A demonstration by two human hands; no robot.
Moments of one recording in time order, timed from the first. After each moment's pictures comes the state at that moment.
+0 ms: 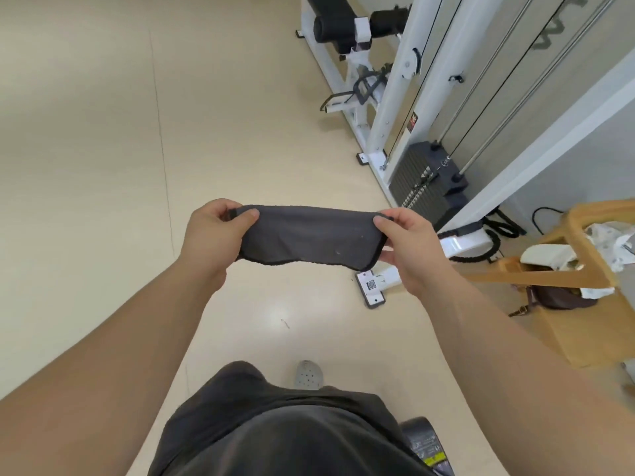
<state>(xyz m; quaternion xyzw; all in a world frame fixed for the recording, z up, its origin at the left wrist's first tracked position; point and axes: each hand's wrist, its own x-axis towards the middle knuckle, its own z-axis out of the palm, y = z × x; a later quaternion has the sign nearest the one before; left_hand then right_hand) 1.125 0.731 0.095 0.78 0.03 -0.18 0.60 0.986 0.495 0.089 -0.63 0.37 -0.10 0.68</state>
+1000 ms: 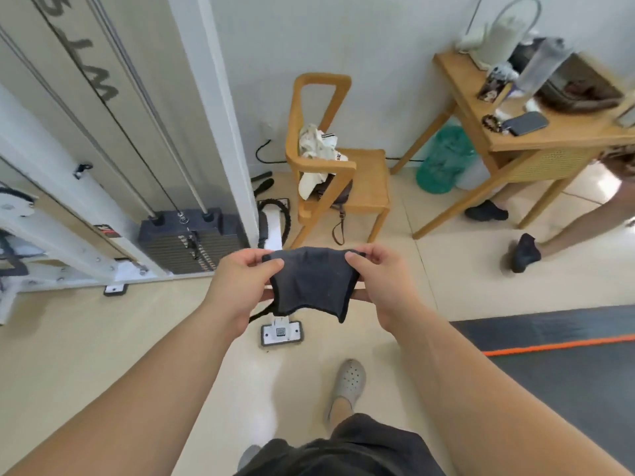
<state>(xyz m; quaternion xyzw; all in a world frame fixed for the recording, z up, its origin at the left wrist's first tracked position) 1.168 0.333 0.078 0.60 -0.42 -0.61 0.30 0.967 0.393 0.089 -0.23 0.70 -0.46 0.49</state>
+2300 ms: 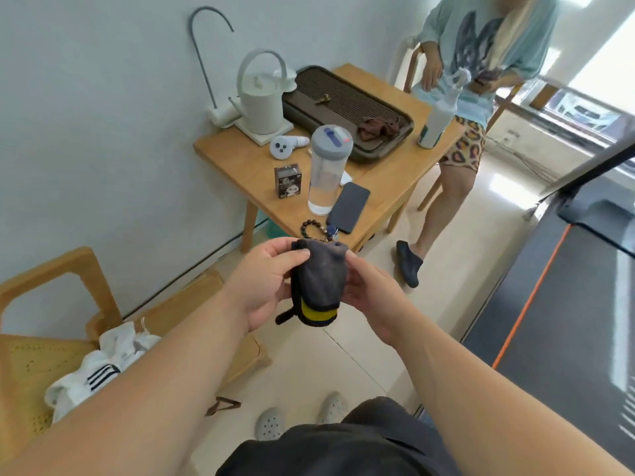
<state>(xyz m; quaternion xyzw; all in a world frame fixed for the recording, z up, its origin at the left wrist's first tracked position) 0.498 -0.080 0.110 0.29 -0.55 -0.79 -0.01 0.402 0.087 0.084 0.01 0.67 -0.61 0.43</state>
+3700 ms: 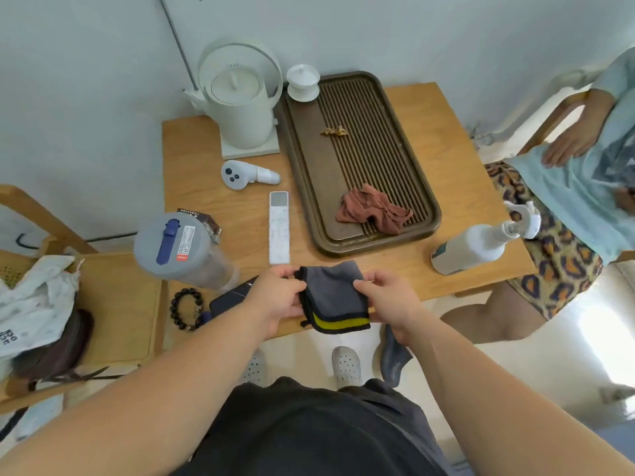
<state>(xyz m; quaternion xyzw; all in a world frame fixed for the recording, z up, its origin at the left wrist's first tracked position) 0.058 -0.038 0.007 0.60 -0.36 -0.71 0.10 -0.119 0.056 0.011 -0.15 0.76 -0.34 0.54</state>
